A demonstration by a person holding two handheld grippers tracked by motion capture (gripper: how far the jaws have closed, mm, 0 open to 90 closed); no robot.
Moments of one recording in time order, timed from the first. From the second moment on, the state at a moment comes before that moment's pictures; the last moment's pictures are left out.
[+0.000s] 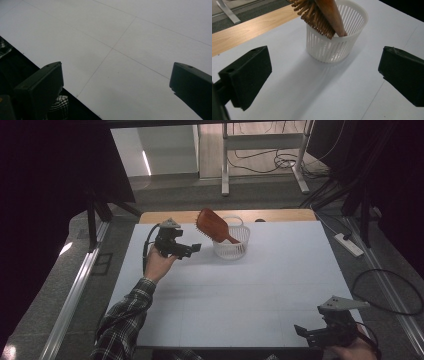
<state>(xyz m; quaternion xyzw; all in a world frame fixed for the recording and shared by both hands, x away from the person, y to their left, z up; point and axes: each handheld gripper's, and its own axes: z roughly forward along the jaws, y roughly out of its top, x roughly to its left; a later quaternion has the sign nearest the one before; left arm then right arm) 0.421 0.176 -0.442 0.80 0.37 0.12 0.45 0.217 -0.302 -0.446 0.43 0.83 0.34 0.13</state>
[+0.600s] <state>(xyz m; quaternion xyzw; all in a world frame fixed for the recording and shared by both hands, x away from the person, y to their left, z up) 0.395 0.184 -0.445 0.80 0.38 0.11 0.44 0.216 -0.304 -0.444 0.43 0.82 0.34 0.16</state>
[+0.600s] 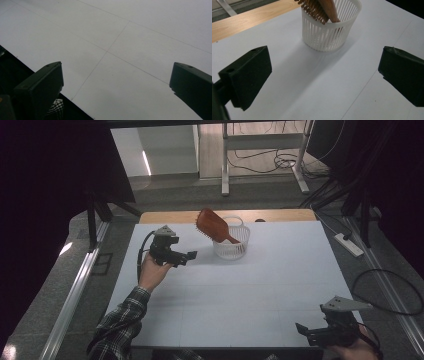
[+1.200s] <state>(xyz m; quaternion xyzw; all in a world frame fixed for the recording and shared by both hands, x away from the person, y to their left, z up) 0.371 0.185 -0.447 0.81 0.38 0.12 0.43 0.217 -0.302 -0.446 0.42 0.83 0.33 0.15</state>
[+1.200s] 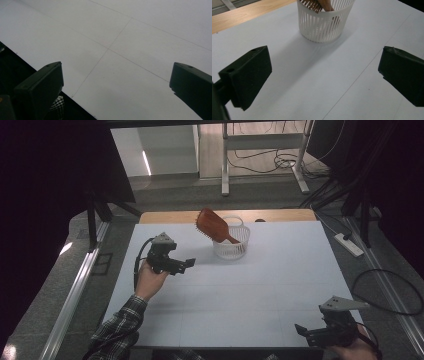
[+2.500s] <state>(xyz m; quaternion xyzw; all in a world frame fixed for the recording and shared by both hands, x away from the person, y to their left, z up) 0.321 0.203 -0.453 0.81 0.39 0.10 0.43 0.218 -0.300 -0.447 0.42 0.83 0.32 0.15</state>
